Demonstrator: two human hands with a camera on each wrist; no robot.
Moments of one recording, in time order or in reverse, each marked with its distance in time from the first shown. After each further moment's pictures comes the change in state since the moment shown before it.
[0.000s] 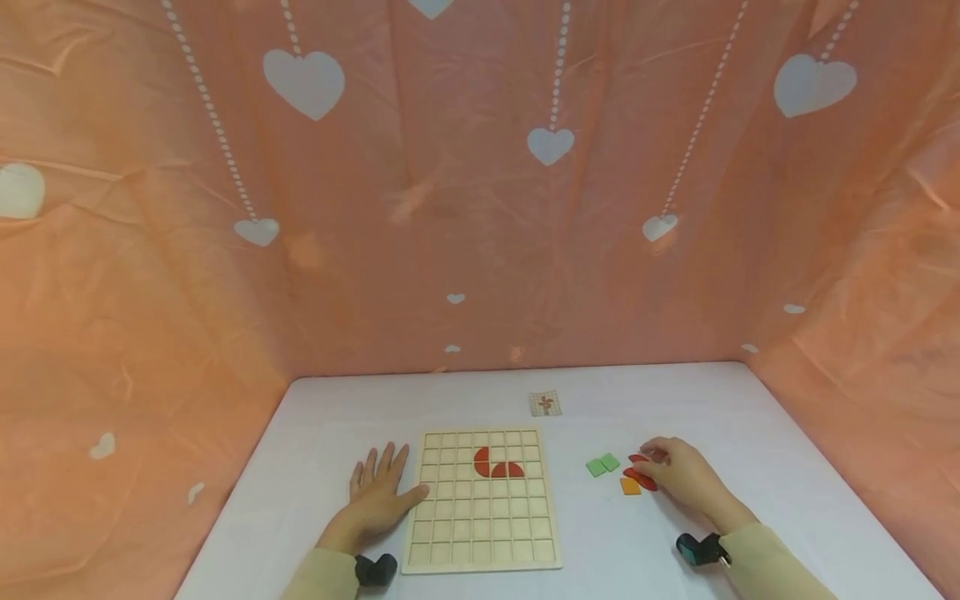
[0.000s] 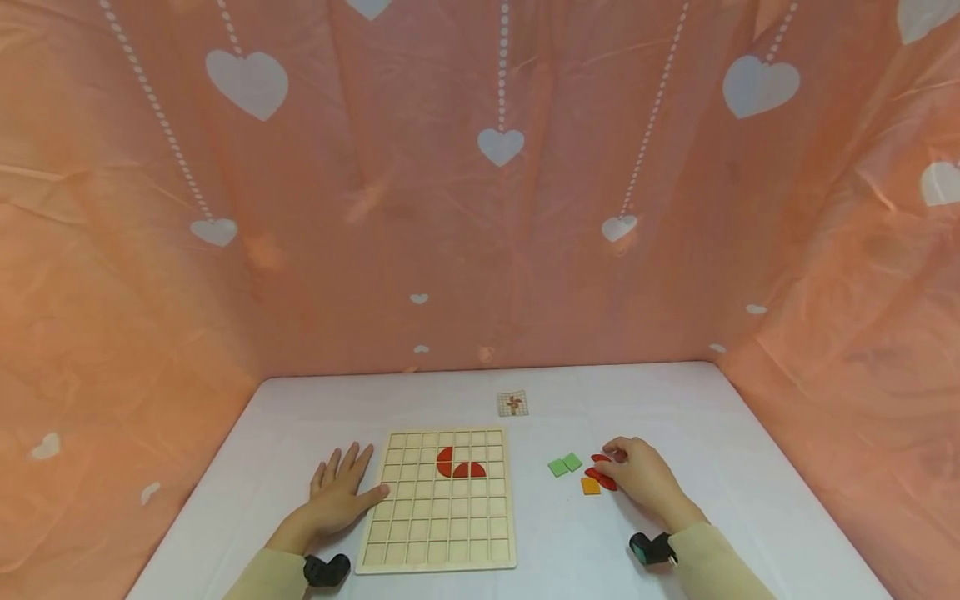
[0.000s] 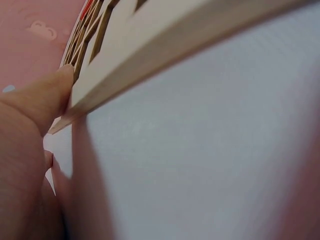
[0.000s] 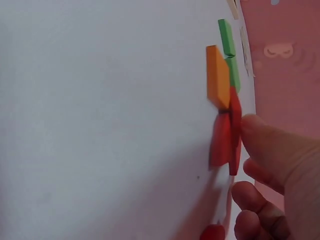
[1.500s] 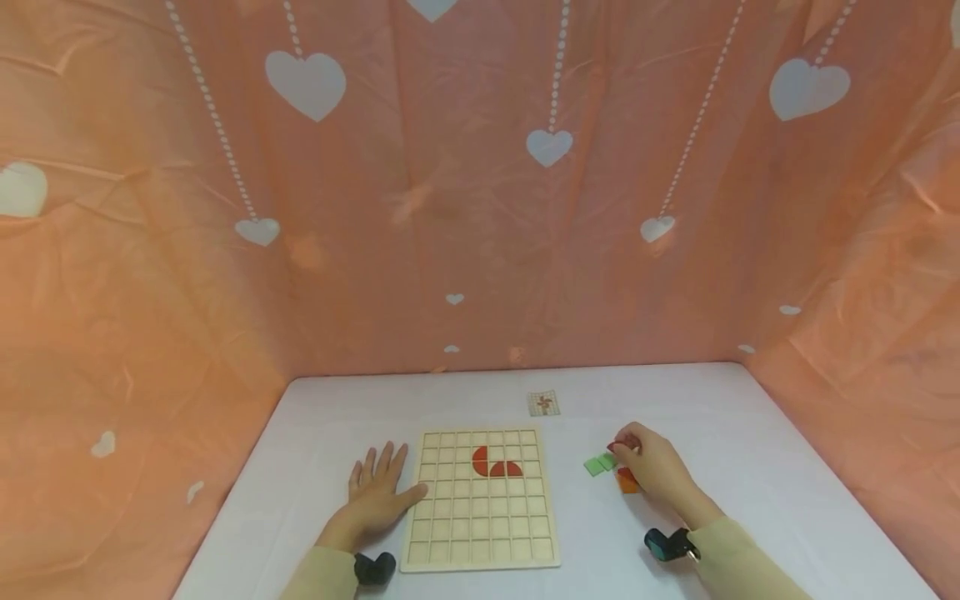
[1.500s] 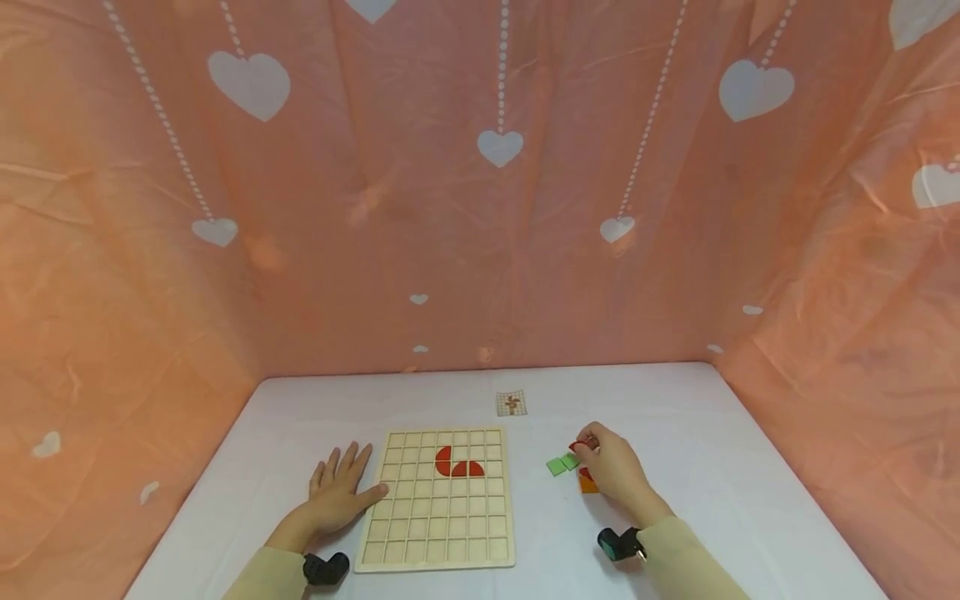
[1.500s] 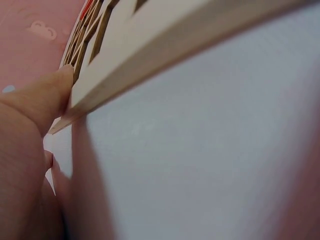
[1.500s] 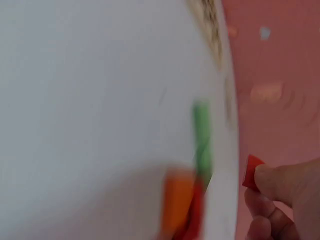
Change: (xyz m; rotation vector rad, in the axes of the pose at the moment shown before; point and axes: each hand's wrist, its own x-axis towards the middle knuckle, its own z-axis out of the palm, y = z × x) left_hand -0.001 0.004 -0.003 -0.002 -0.009 -0.010; right_hand -0.001 -0.045 0.018 0.089 0.090 -0.062
